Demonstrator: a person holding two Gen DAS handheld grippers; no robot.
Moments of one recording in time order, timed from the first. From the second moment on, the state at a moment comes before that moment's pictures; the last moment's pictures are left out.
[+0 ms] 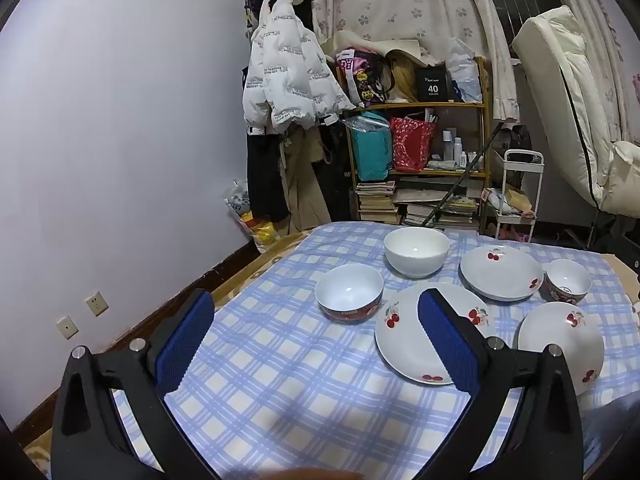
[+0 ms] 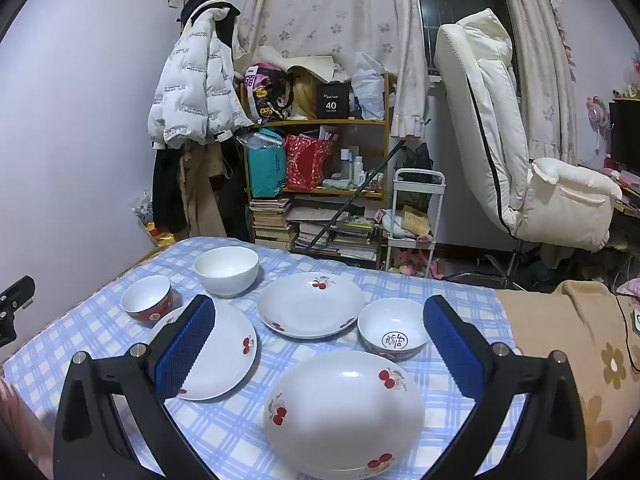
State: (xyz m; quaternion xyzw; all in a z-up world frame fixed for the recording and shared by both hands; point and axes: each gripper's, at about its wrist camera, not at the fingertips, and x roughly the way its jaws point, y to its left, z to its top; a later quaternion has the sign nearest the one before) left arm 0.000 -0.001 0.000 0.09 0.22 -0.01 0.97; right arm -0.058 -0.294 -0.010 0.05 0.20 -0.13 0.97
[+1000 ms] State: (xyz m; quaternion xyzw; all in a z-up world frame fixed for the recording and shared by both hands) left arm -0.005 -0.005 0.003 0.09 0.20 -0.02 0.97; right arm -0.058 -0.293 -0.010 0.05 0.20 -0.13 0.97
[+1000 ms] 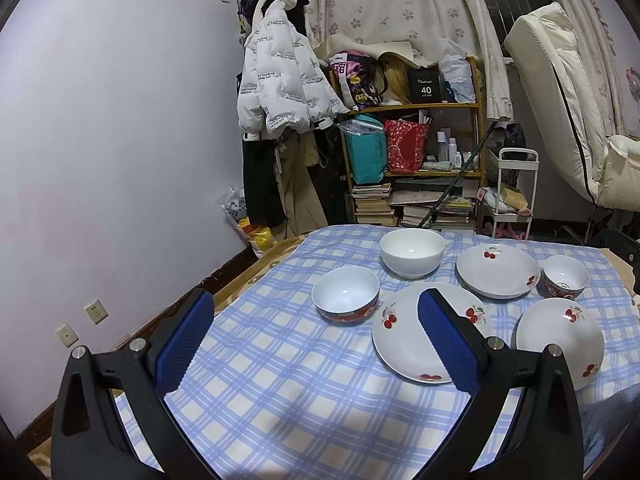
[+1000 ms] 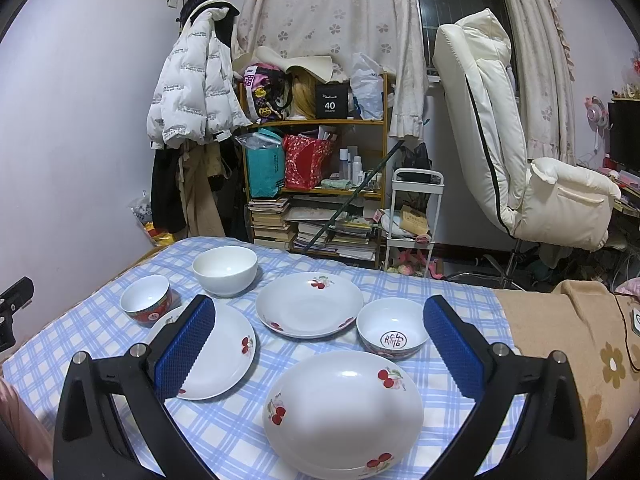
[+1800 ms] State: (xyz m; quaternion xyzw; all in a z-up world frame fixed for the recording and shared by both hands) left arm -0.006 -0.005 0.002 0.10 0.20 -0.02 0.97; right arm -0.058 -0.293 -0.011 0.05 0.20 -0.13 0.97
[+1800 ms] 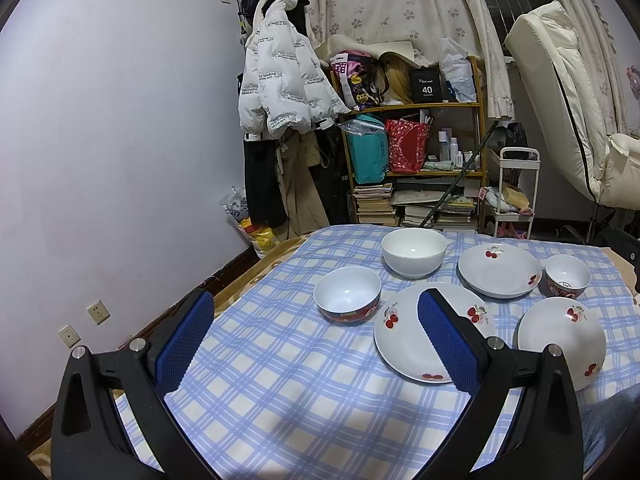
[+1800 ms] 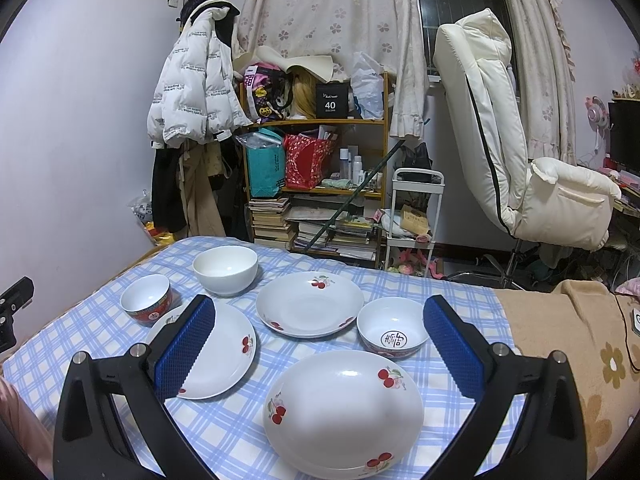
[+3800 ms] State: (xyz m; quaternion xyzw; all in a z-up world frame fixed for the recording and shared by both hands) left arm 0.088 0.002 0.029 0.07 0.30 0.01 0.95; right arm 0.013 -0.281 0.005 0.03 0.22 -0.07 0.97
